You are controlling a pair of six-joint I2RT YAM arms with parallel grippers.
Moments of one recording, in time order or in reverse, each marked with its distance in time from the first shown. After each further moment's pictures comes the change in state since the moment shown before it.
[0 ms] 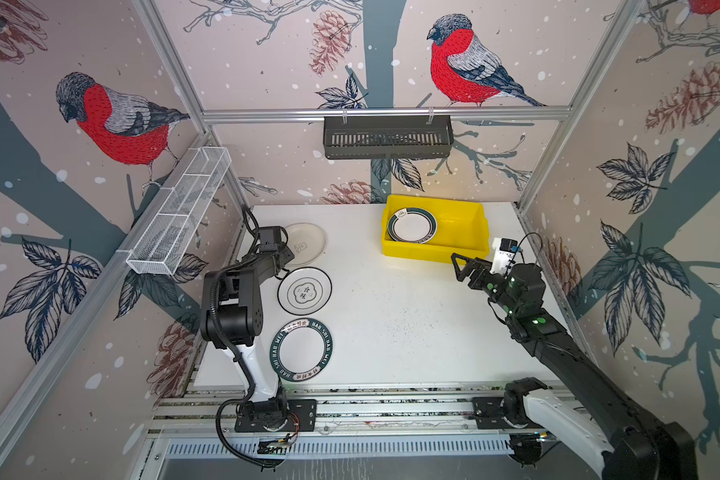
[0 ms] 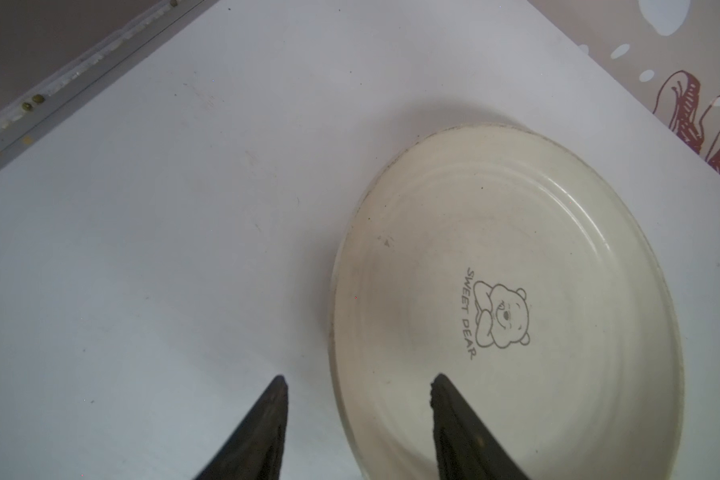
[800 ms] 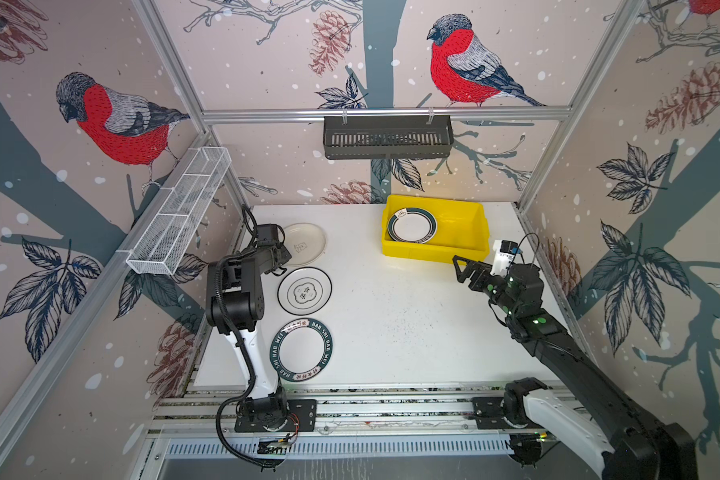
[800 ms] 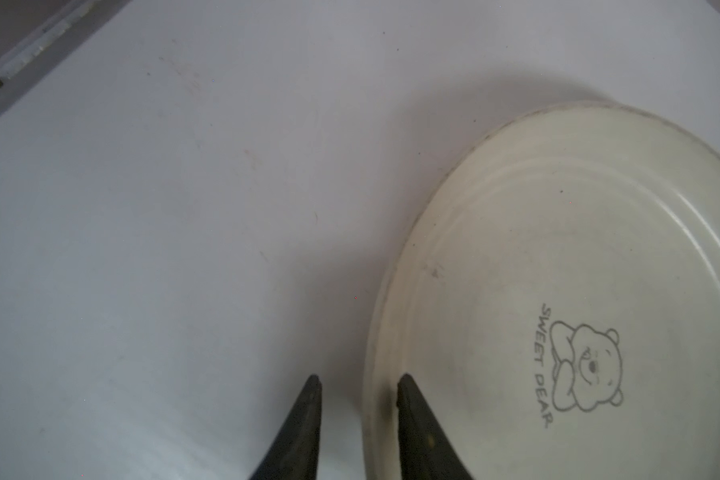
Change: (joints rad) left arm 0.039 0.135 0.127 -0.089 0.024 0.041; right arm -0.002 -0.002 0.004 -0.056 0.041 0.000
